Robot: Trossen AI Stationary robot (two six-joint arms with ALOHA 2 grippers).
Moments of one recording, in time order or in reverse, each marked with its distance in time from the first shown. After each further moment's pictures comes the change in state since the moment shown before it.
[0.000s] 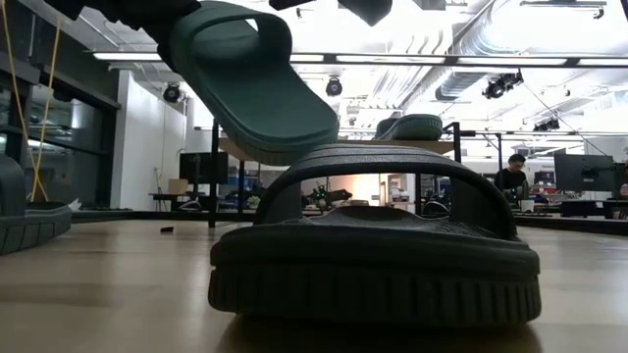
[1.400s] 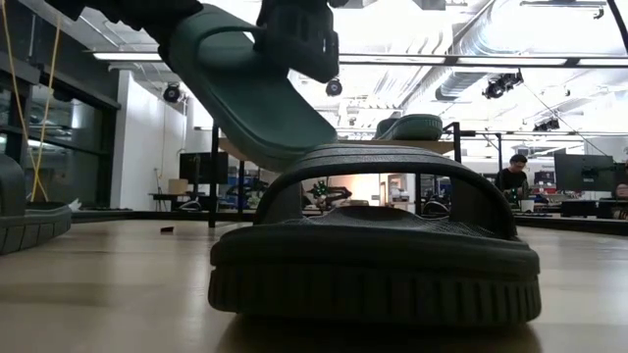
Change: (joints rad) left arm 0.001 0.000 0.000 0.006 -0.005 -0.013; right arm -0.087 0.090 0.000 0.146 0.067 -0.018
